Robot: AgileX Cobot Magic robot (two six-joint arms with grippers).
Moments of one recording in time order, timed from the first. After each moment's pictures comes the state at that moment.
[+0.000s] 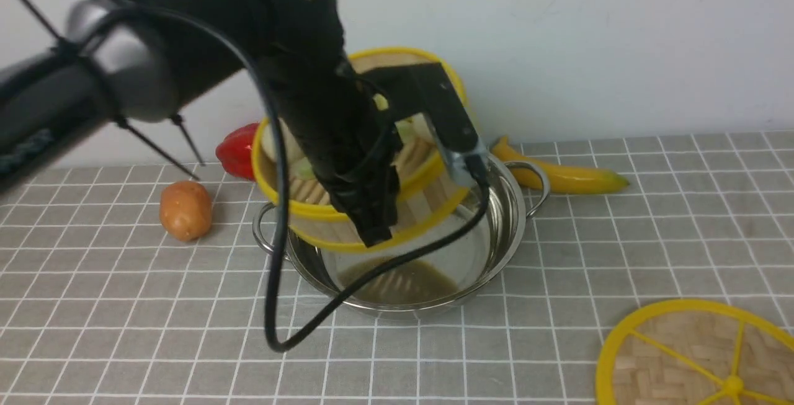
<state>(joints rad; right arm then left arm) 0.10 0.01 0.01 0.05 0.36 0.16 -0.52 1.86 -1.69 -0.08 1.25 0.83</state>
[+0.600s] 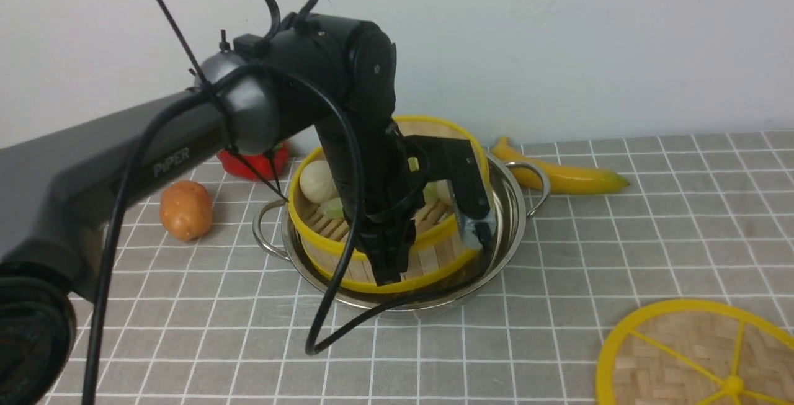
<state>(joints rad) 0.10 0.01 0.01 0.04 0.36 0.16 -0.53 2.02 -1.70 -0.07 1.25 0.93</state>
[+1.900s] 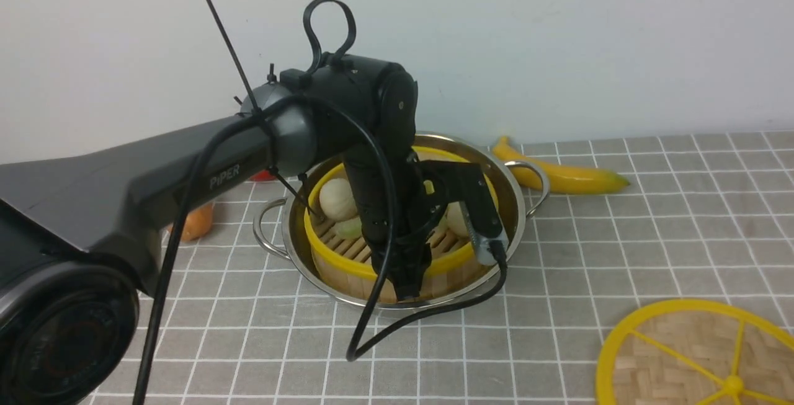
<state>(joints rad) 0.10 0.01 0.01 0.04 0.36 0.16 -0.54 2.11 -1.71 -0.07 1.17 0.88</state>
